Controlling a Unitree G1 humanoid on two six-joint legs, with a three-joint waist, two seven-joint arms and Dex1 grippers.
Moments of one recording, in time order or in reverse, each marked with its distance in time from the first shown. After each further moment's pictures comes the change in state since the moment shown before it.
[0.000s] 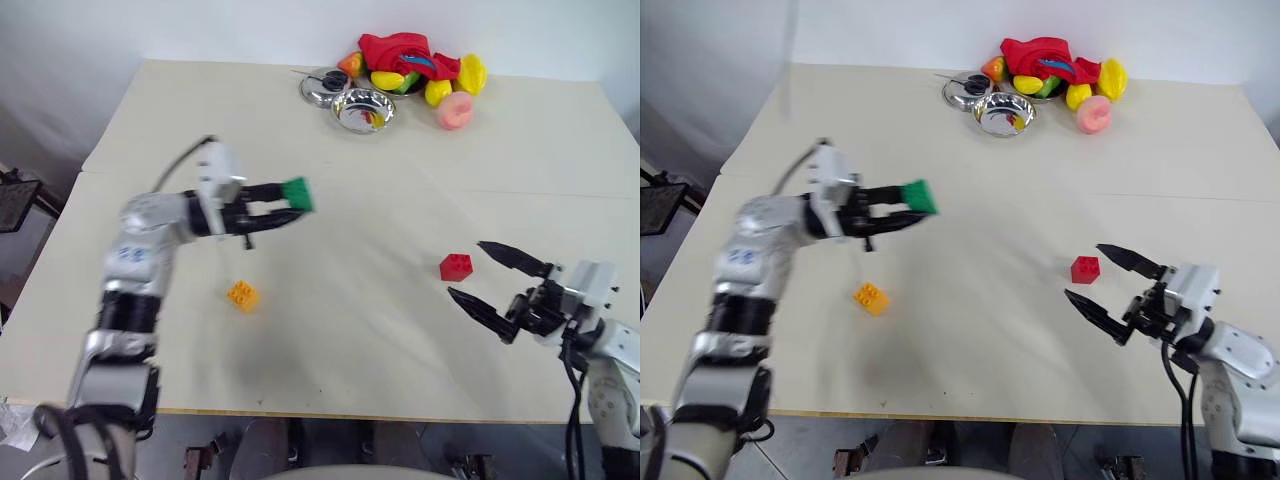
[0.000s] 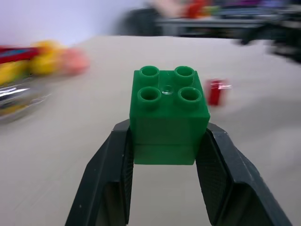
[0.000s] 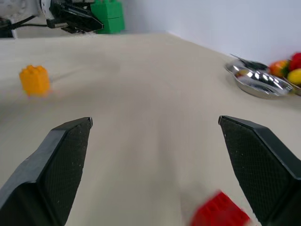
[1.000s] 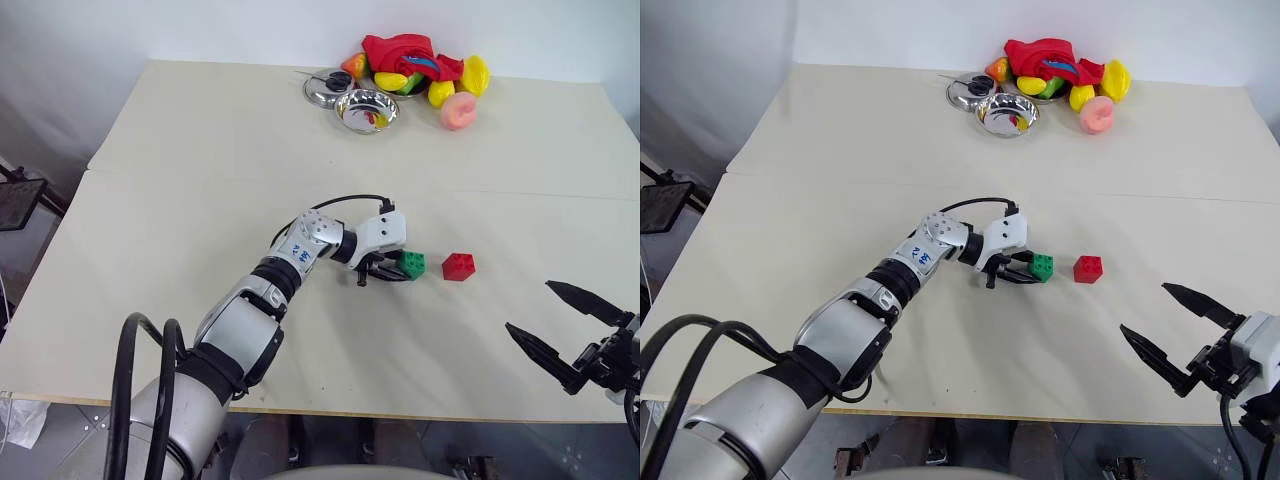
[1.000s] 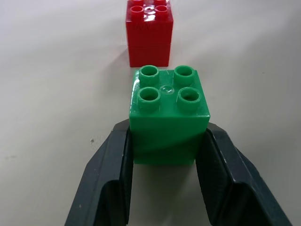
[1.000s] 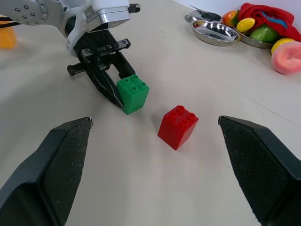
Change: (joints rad) left arm -0.349 -0.470 -0.218 0.854 0.455 -0.339 0.173; right arm 0.361 -0.006 -0.255 -0.128 0.027 0.017 -0.029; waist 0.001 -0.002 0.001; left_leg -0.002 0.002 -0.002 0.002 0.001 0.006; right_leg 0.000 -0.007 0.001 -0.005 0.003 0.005
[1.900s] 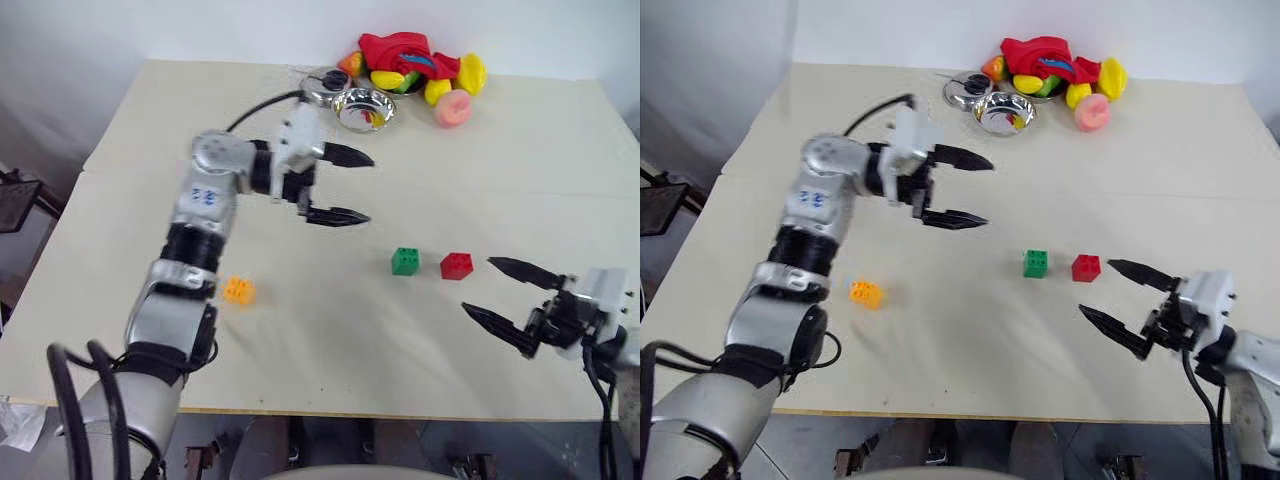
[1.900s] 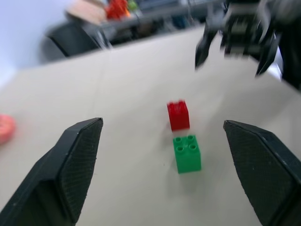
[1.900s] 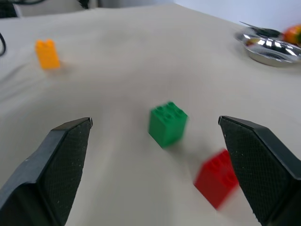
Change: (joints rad) left arm 0.182 0.406 0.311 -0.742 -0.358 0.263 -0.401; right arm -0.384 -0.058 0.279 0.141 -0.004 0.097 0.112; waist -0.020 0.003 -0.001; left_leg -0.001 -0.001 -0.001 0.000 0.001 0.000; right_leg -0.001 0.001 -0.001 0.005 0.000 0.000
